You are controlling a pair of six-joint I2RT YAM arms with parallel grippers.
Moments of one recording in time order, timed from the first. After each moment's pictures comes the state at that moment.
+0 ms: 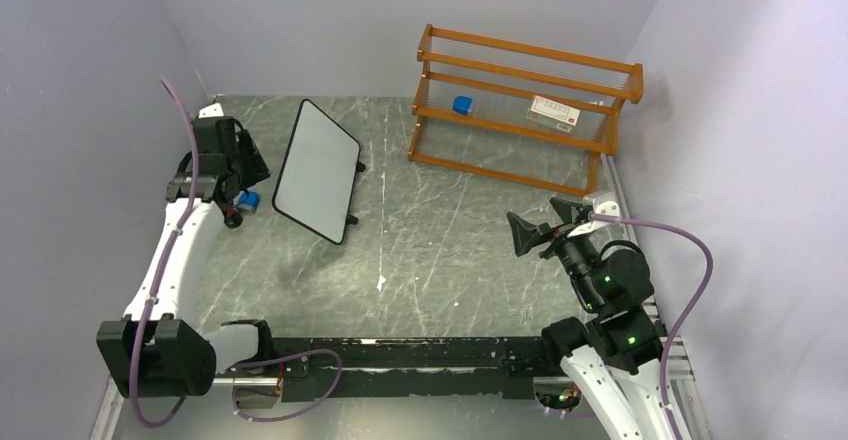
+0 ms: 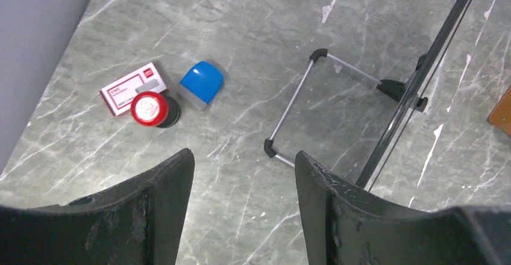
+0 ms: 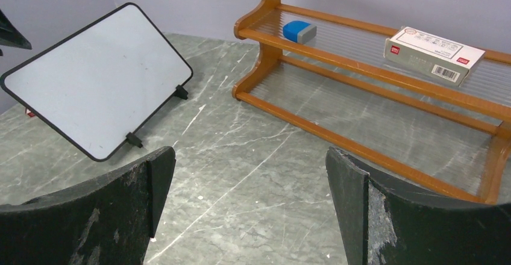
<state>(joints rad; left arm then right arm) 0.02 1.19 1.07 -0.57 -0.22 -0.37 0.37 0.24 0.60 -0.30 -0.04 0.08</state>
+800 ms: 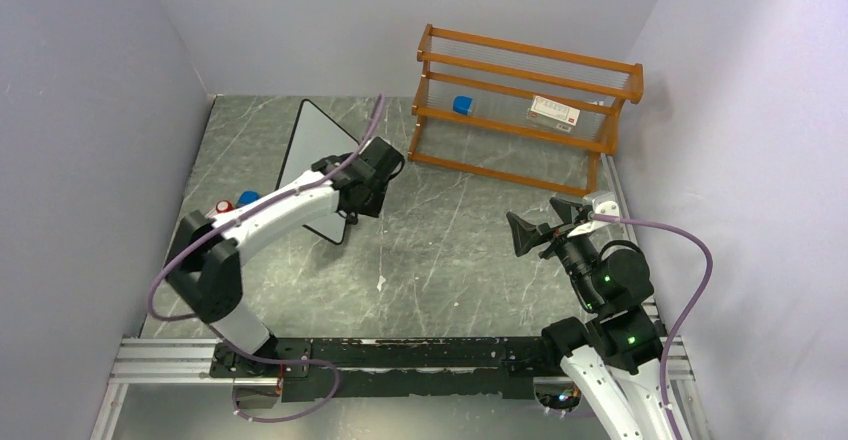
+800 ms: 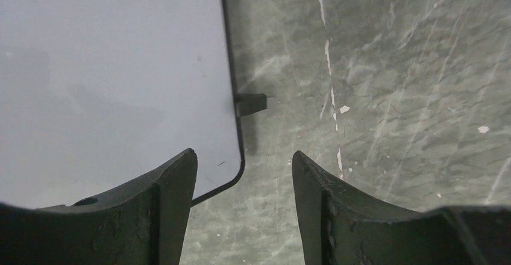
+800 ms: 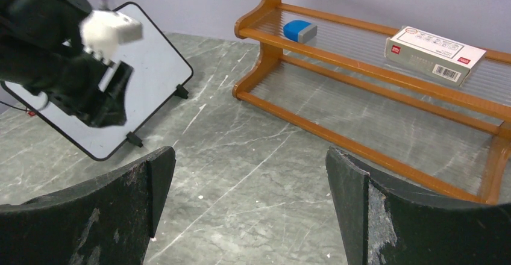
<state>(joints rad) -0.74 1.59 1.30 -0.79 -0.50 -0.39 0.37 0.24 0.60 -0.30 -0.04 0.08</state>
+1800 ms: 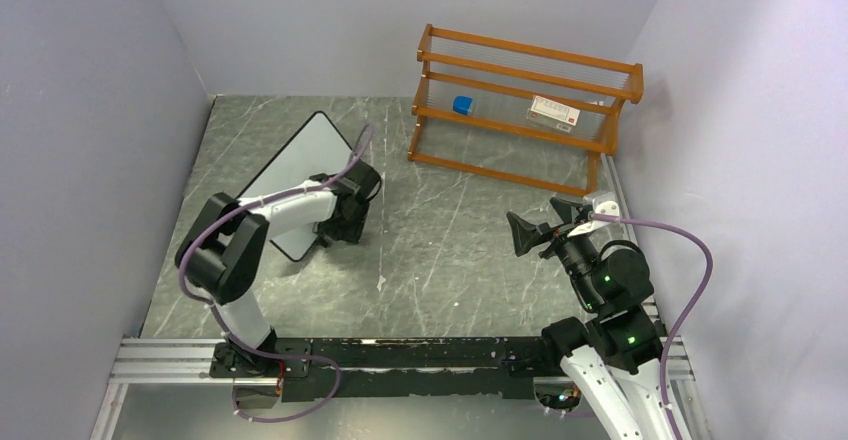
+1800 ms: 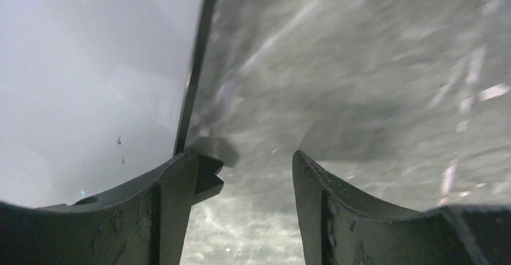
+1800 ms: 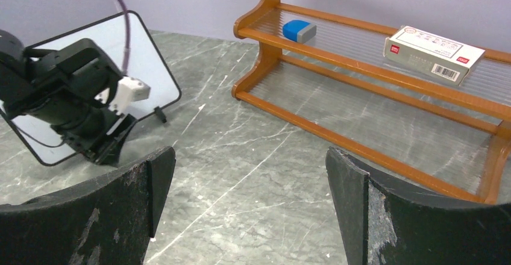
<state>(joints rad) -0.61 1.77 1.09 -0.66 -0.34 -0.33 0.37 0.24 0.60 -0.30 -0.04 0.08</state>
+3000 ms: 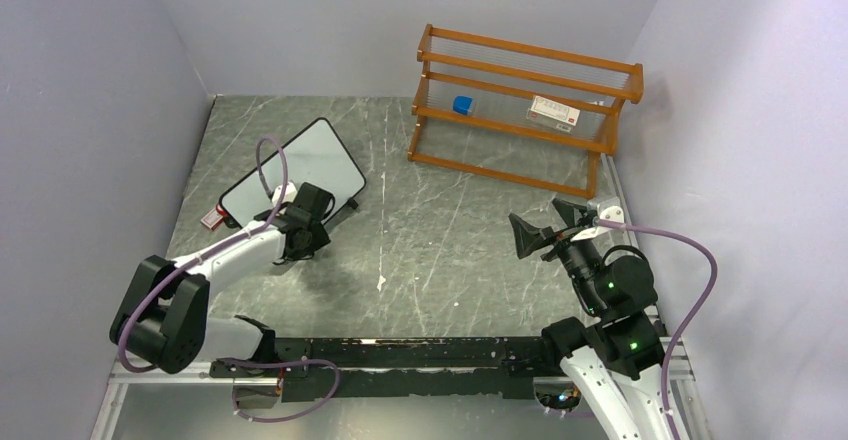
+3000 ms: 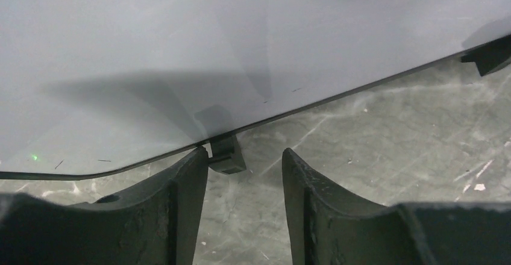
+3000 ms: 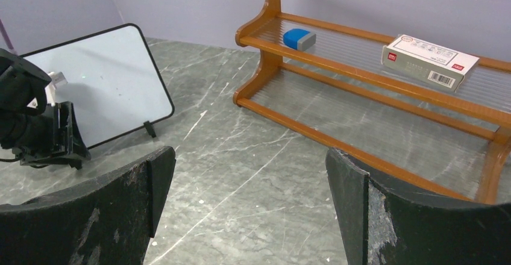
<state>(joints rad) -0.44 1.32 0.66 -0.49 -0.43 -0.91 0.37 0.21 0.60 -0.30 -0.04 0.08</state>
